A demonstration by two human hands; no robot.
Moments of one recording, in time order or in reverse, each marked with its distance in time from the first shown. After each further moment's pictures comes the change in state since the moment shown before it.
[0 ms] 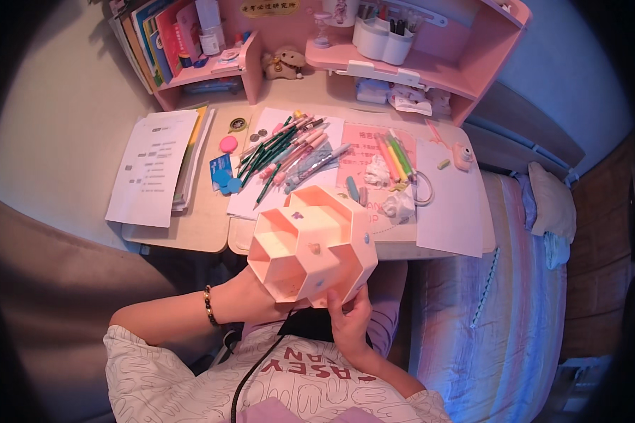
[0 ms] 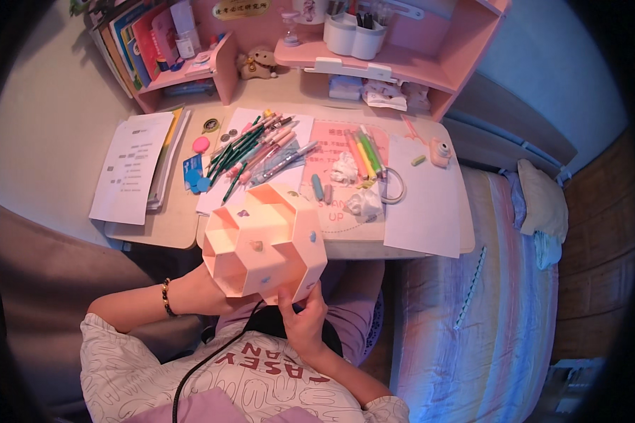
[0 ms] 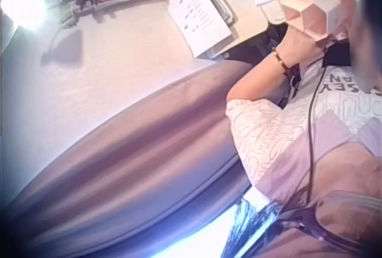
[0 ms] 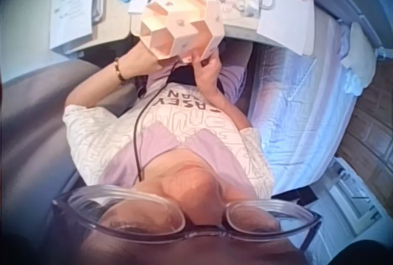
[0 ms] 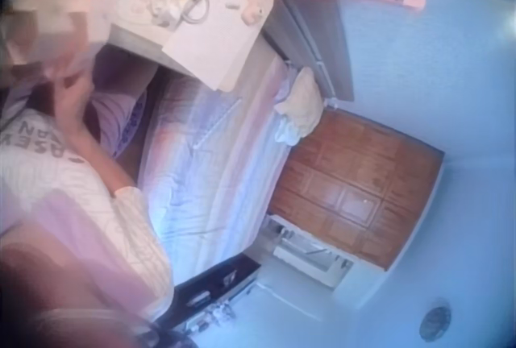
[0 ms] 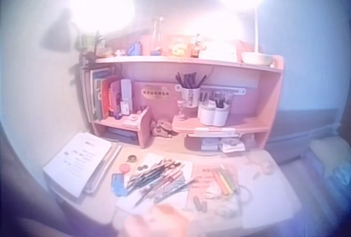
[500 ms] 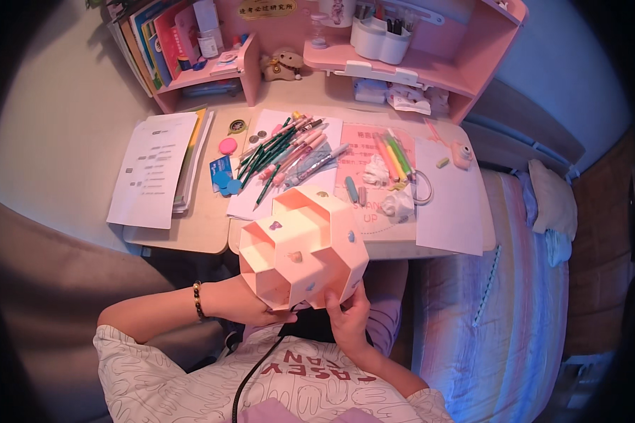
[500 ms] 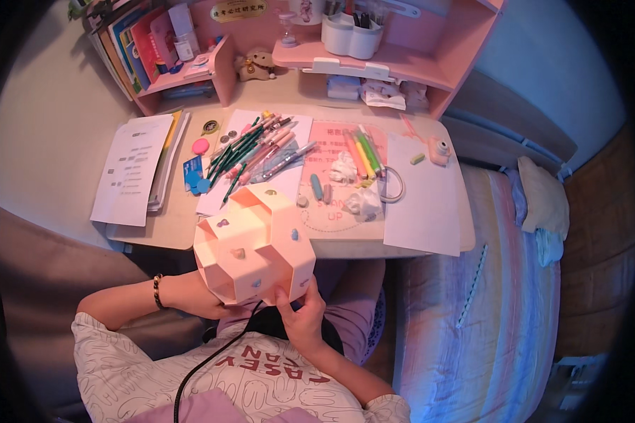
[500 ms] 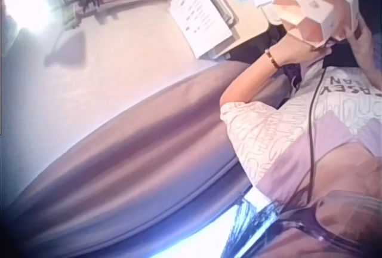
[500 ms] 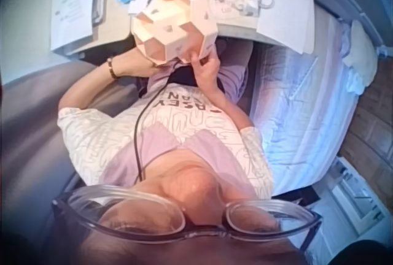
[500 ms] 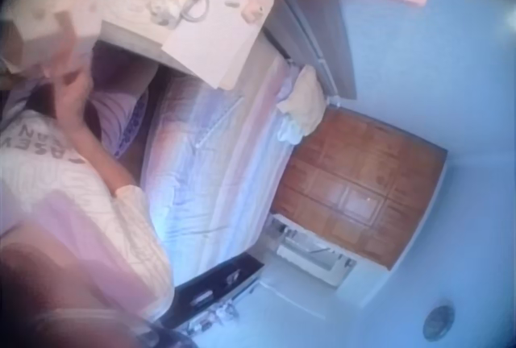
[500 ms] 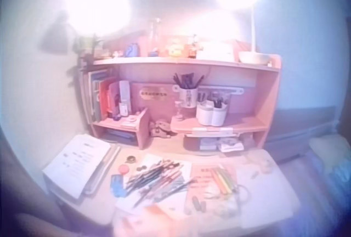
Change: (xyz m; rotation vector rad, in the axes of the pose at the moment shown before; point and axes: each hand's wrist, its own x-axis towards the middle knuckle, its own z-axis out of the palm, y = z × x) left_hand -0.014 -0.007 -0.009 -0.104 -0.305 0.003; right_hand 0.003 0.006 -0.001 0.057 -0.024 -0.020
